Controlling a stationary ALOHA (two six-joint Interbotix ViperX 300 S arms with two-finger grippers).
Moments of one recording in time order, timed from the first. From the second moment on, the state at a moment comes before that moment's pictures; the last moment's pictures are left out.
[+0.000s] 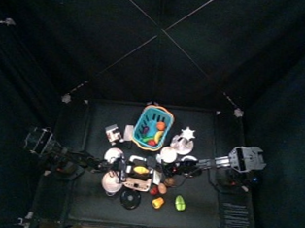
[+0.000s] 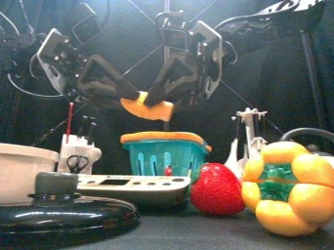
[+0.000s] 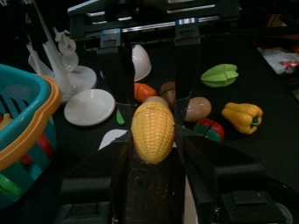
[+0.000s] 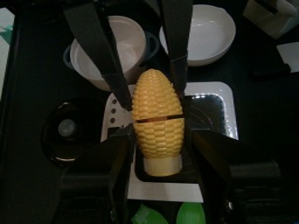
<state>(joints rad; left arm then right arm) -0.24 -0.12 1.01 -0.47 -0.69 0.37 0.06 0.04 0.53 -0.95 0.05 1.16</state>
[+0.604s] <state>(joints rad) -0.19 -0.16 1.05 -0.64 -0.66 0.37 0.08 0.04 0.60 -0.82 0.05 1.16</state>
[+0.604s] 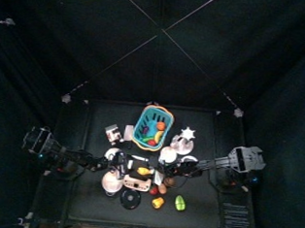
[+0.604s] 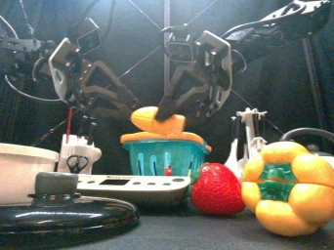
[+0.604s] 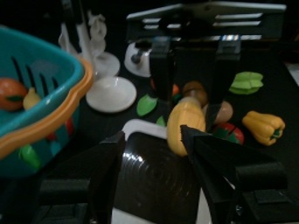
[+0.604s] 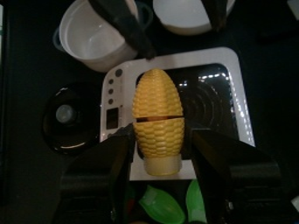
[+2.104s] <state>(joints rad) -0.08 -0.14 1.04 -0.64 -0.03 0.38 0.08 0.01 0.71 -0.57 0.31 1.16</state>
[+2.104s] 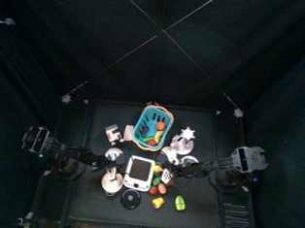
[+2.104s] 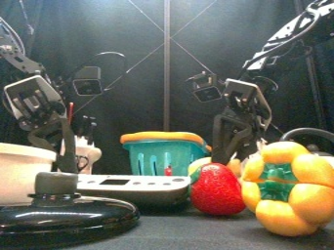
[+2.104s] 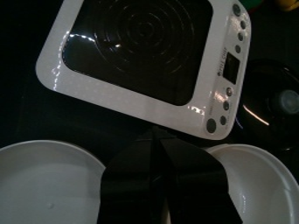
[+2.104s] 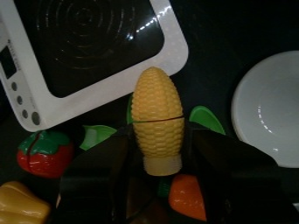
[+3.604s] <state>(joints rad) -0.07 -0.08 0.98 -0.61 -0.05 0.38 0.04 0.03 0.72 -0.53 0.30 1.16</state>
